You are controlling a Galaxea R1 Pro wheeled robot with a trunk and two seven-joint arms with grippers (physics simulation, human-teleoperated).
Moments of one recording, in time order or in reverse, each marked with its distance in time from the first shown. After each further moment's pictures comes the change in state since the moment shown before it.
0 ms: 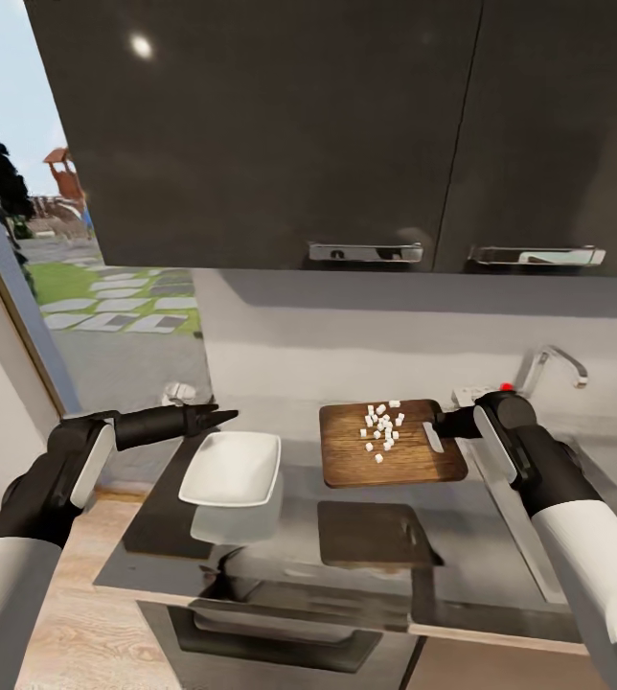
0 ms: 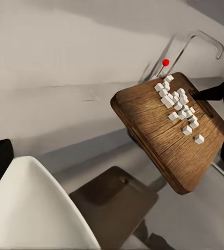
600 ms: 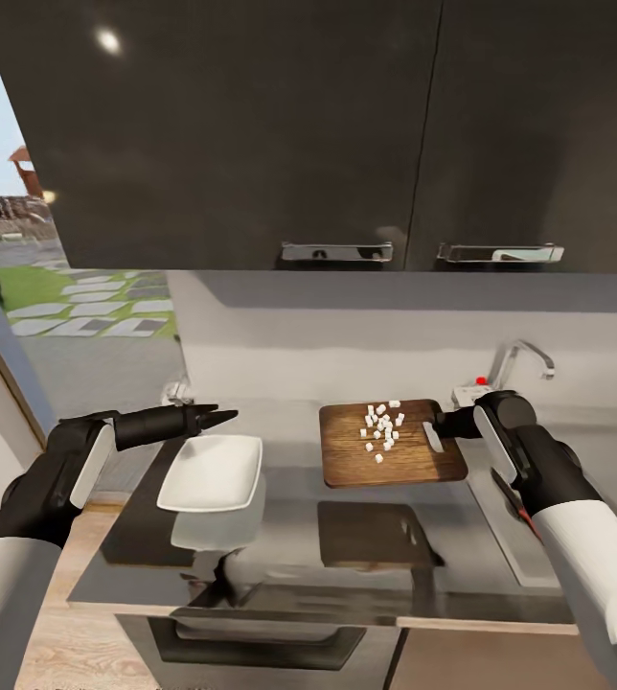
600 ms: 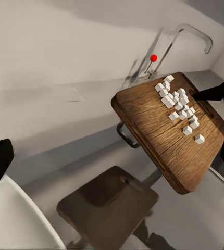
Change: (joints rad) left arm 0.000 0.001 0.000 0.000 0.000 0.000 0.000; right arm 0.000 0.000 0.000 0.000 0.000 0.000 0.000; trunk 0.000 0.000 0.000
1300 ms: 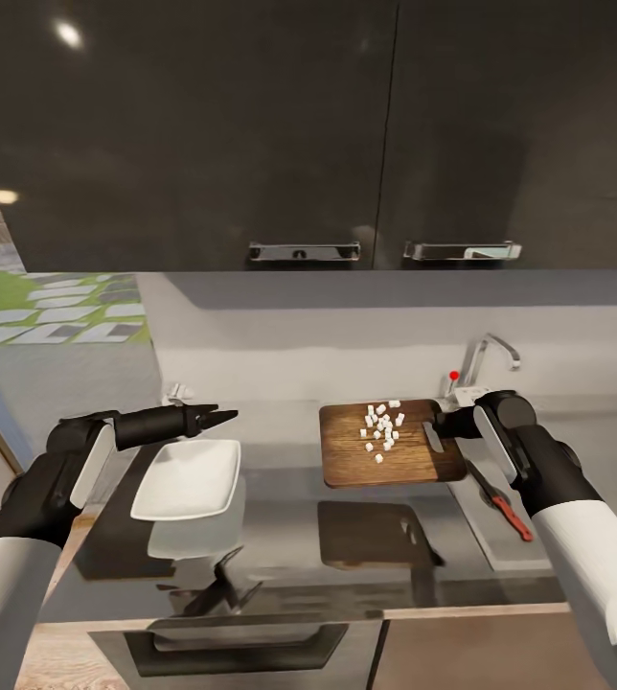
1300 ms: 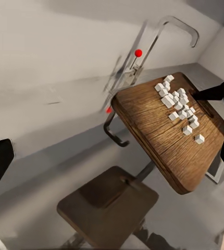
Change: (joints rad) left arm 0.000 0.000 0.000 0.000 0.000 0.000 0.000; right arm 0.000 0.000 0.000 0.000 -0.001 0.000 0.000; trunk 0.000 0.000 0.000
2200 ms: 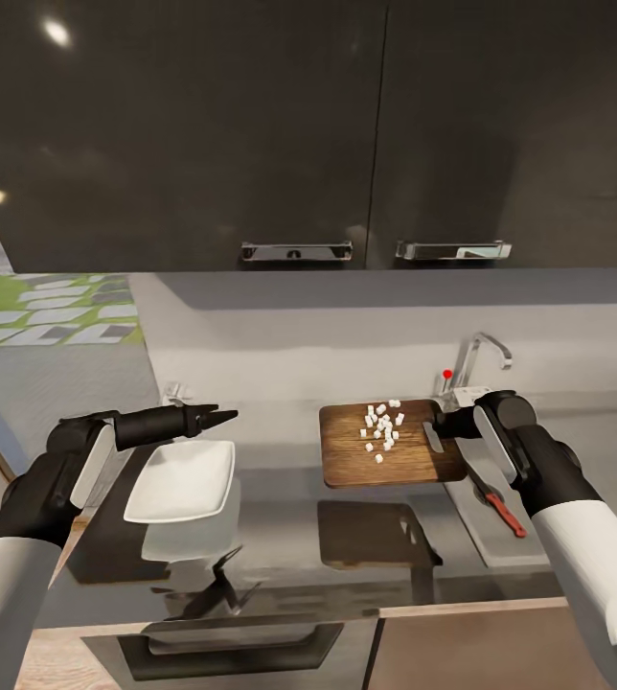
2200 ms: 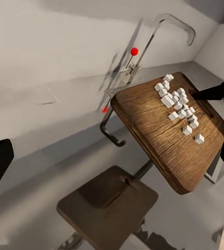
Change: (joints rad) left arm 0.000 0.000 -0.001 0.000 0.000 0.000 0.000; right arm 0.000 0.000 0.001 0.000 0.000 0.000 -0.001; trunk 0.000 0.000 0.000
